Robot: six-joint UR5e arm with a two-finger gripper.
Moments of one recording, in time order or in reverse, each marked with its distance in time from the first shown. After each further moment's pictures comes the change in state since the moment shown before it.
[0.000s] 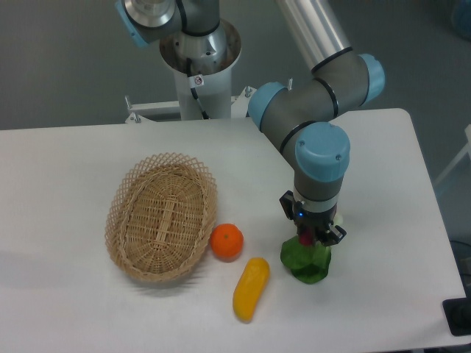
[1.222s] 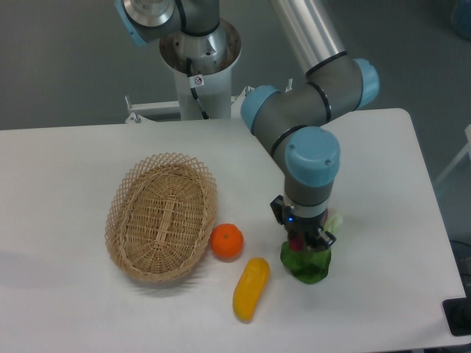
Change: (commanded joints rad) arm -0.083 -0.028 0.049 -0.003 -0.044 -0.084
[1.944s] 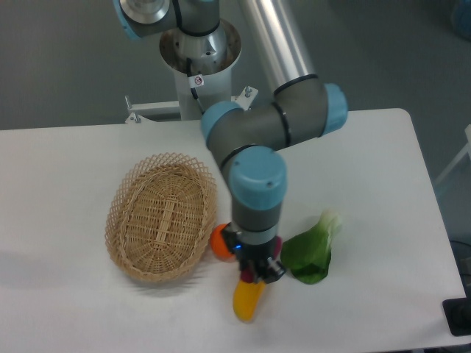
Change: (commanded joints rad) arm -0.178 -0.037 0.089 0.026 -0.074 -0.149
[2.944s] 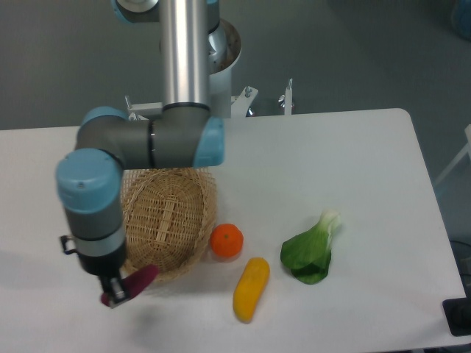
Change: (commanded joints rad) arm -0.310 -0.023 0.015 0.117 -0.020 -0.034
